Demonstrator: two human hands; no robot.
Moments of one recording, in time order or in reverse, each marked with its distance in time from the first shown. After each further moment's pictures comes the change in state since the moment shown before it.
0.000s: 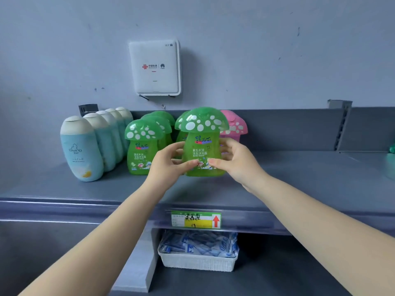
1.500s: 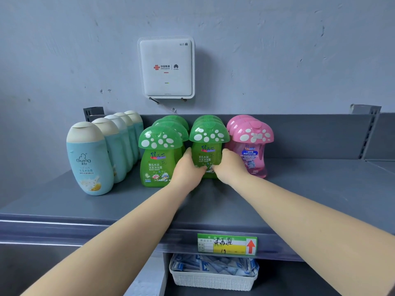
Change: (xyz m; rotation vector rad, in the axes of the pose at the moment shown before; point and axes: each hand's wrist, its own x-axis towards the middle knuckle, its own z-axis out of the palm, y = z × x) left_hand 0.057 -0.032 0.000 0.330 0.018 -0.116; right_hand 0.076 0.019 0.068 -0.691 0.099 0.220
